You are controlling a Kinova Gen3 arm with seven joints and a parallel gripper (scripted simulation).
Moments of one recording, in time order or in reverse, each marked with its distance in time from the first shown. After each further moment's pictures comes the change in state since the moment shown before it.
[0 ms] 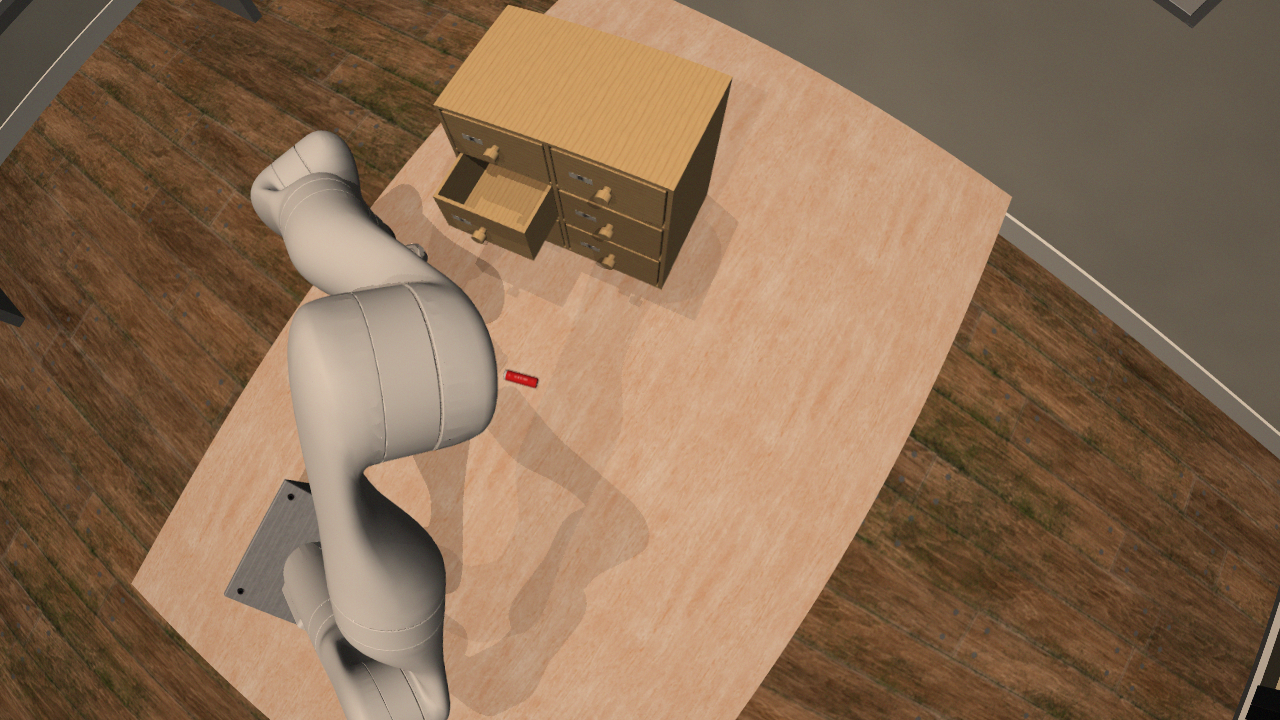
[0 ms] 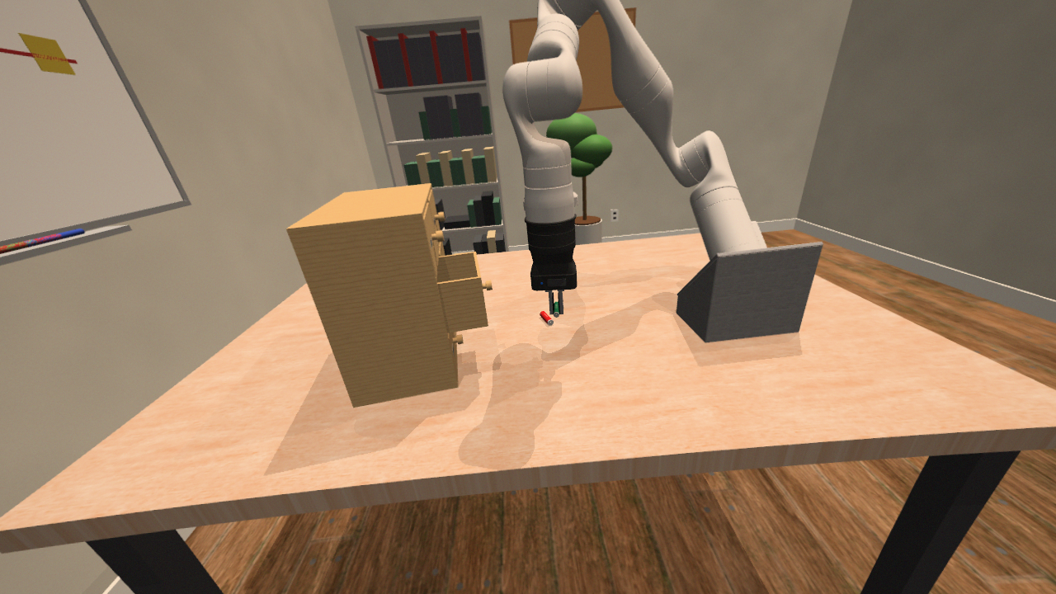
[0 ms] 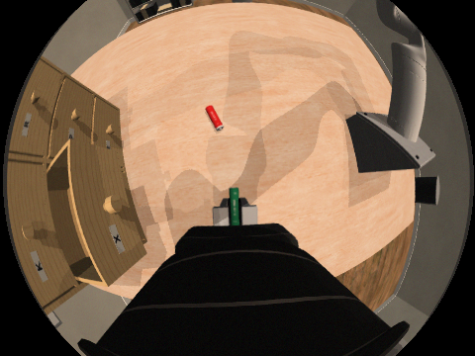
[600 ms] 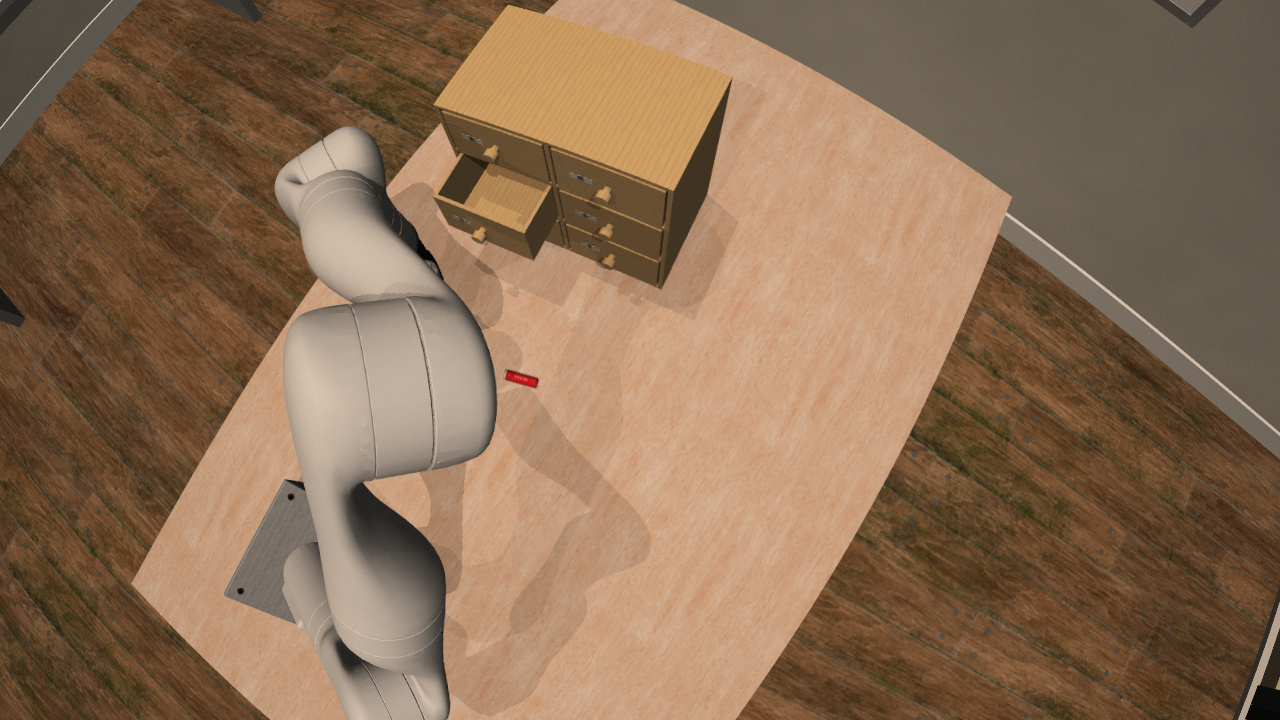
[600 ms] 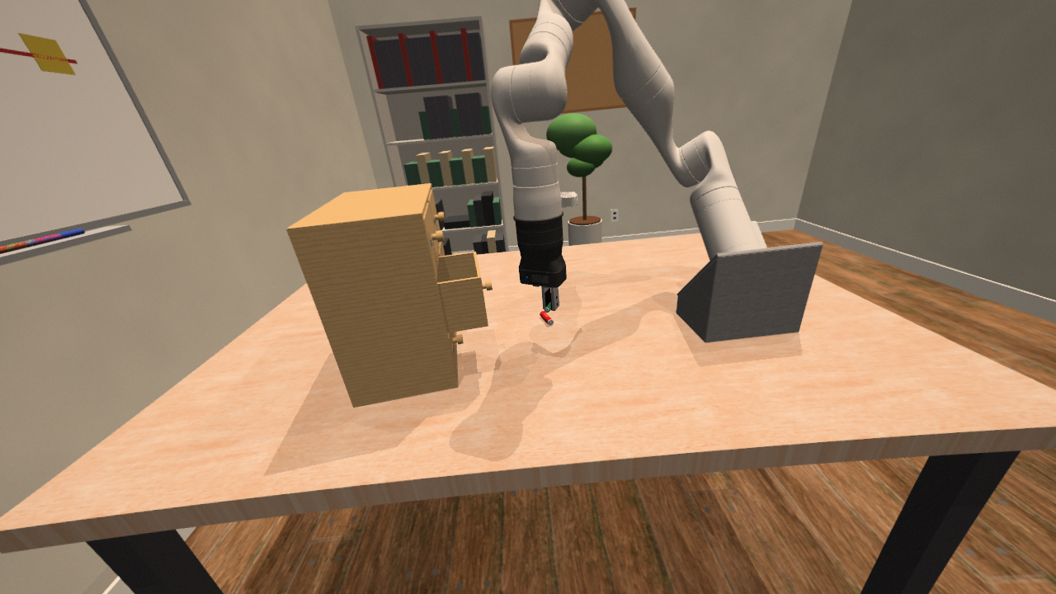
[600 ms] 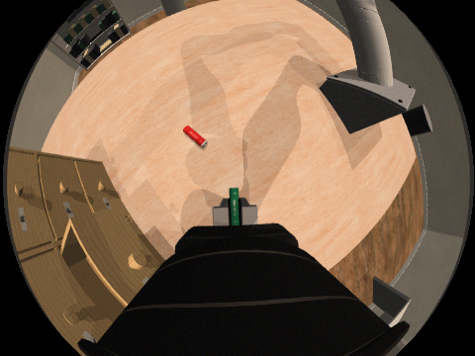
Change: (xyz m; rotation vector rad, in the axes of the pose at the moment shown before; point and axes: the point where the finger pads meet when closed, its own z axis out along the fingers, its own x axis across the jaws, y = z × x) arm -0.010 -0.017 0.000 0.000 0.000 0.375
